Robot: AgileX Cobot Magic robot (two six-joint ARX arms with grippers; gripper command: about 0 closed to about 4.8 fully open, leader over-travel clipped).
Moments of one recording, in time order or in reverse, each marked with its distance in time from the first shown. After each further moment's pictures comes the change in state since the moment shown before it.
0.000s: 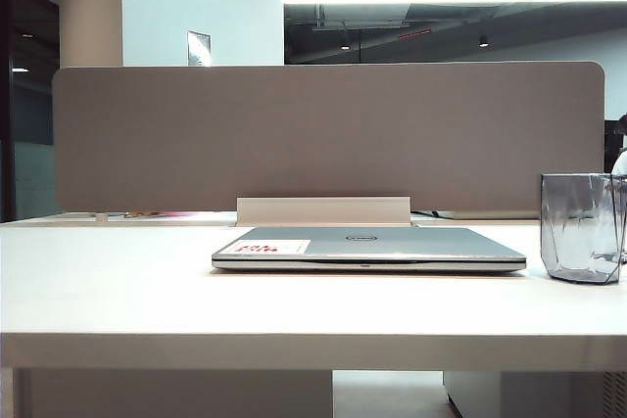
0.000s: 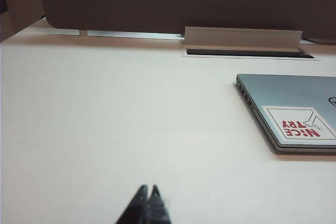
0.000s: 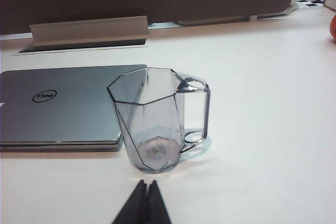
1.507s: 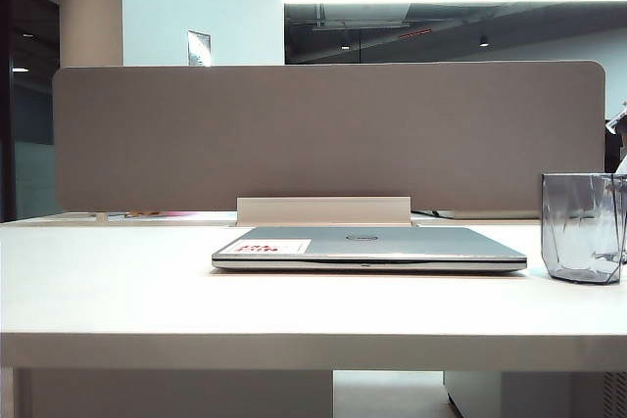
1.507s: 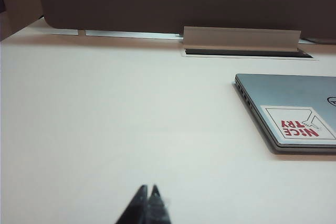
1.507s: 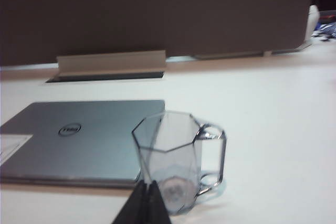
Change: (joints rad) left arm 0.000 0.000 0.000 0.000 0.005 0.000; right arm 0.000 0.008 0.067 0.043 -0.048 0.003
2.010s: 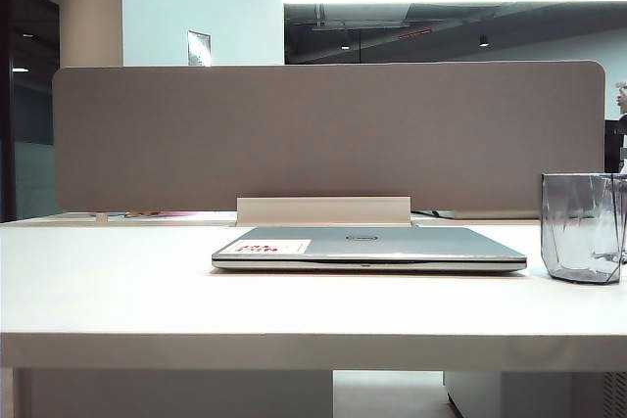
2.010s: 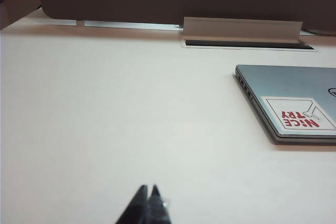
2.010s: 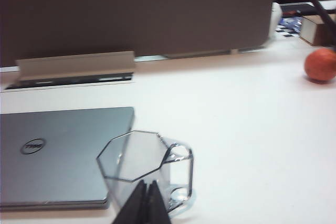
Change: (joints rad) left arm 0.000 0.000 0.000 -0.030 0.002 0.000; right arm -0.001 0.290 0.166 0.059 0.114 -0.007
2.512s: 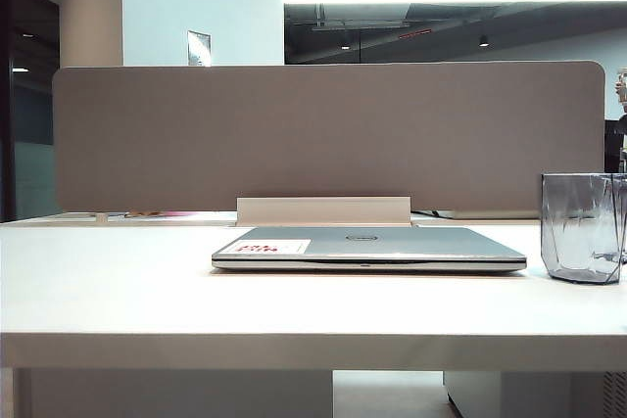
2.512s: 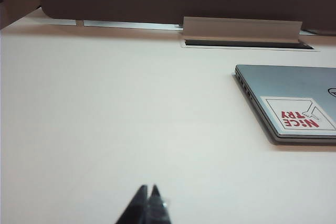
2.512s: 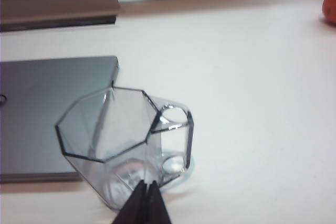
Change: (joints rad) left arm 0.000 0.000 0.000 0.000 0.000 0.000; right arm 0.000 0.512 0.021 0.288 0.005 0.000
